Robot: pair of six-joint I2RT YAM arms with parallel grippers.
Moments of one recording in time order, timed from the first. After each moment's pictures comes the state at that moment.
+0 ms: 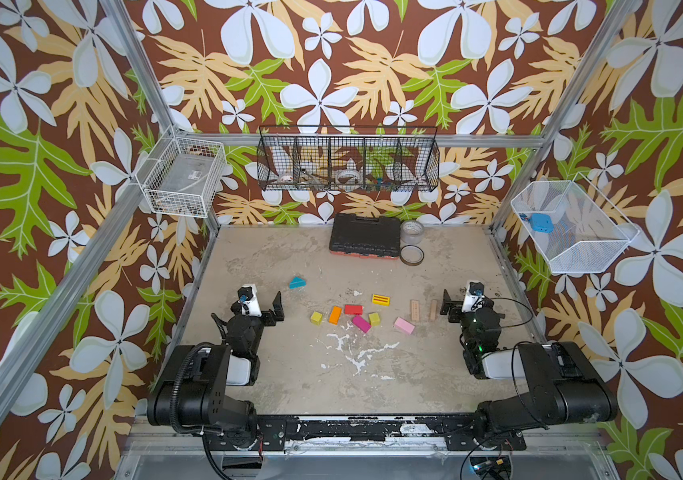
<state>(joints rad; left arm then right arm) 0.01 1.45 0.14 1.20 0.03 -0.12 0.03 1.47 0.20 1.09 0.15 -0.02</state>
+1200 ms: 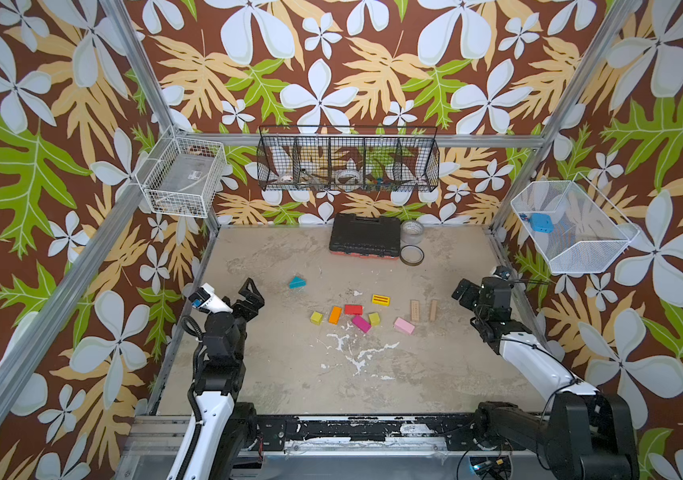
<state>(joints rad) 0.01 0.66 0.39 0.08 -0.16 -0.71 -0.01 1.12 0.54 0.03 0.24 0.45</state>
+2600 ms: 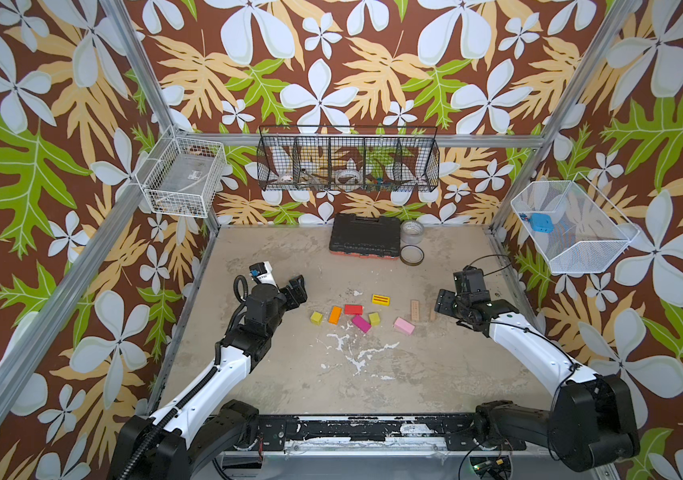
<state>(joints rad) -0.34 1.02 0.56 0.11 -0.18 -0.61 0.19 1.30 0.78 -0.45 0.18 0.45</state>
